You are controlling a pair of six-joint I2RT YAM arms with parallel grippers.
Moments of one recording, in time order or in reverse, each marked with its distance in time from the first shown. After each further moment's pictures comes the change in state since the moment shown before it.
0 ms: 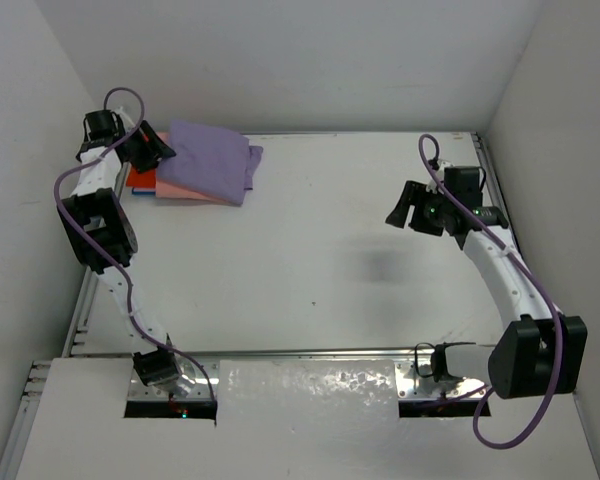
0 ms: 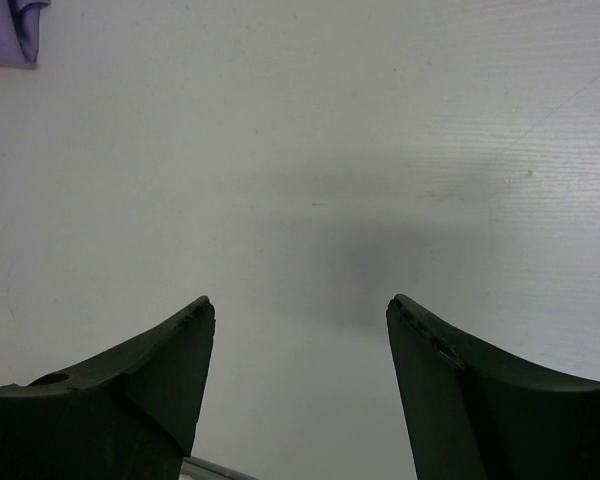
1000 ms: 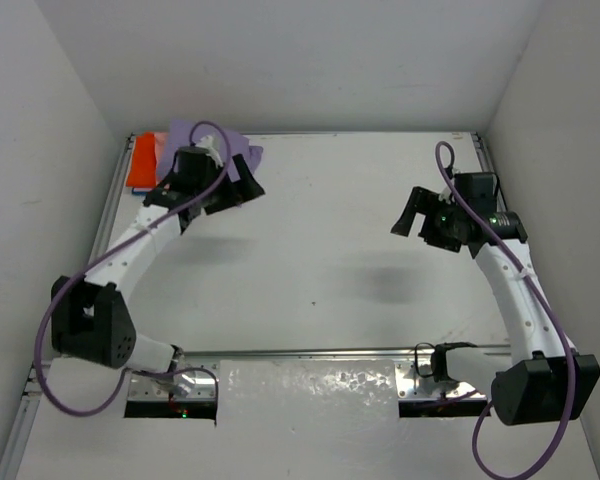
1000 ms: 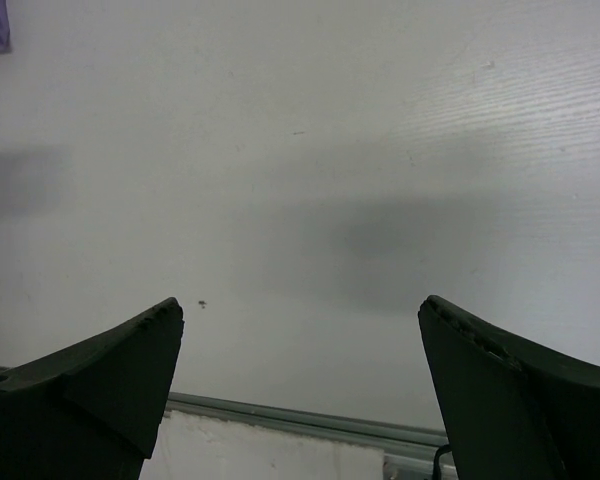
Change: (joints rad) left arm -0.528 -0.778 -0.767 0.110 -0.330 -0.197; right arm 0.000 -0.130 0.066 -0.280 0.073 0.066
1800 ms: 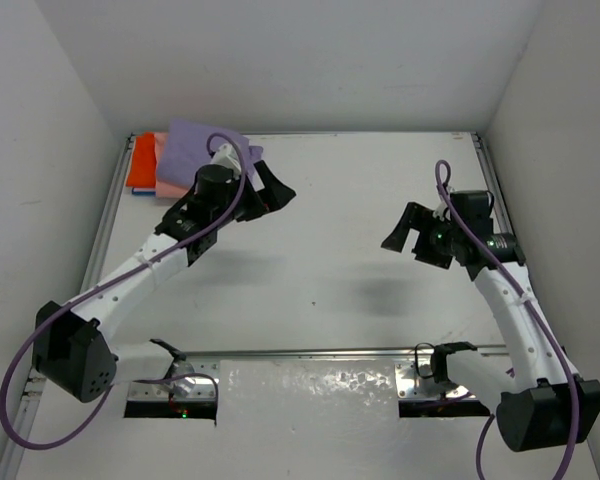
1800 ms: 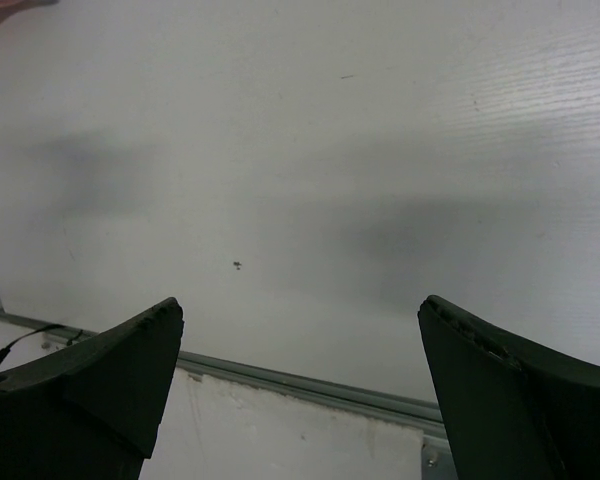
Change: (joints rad) left arm -0.295 -0.195 -0.159 0.233 -0.103 -0.204; right arm 0.045 -0.129 -0.134 0.021 -0.074 0.092
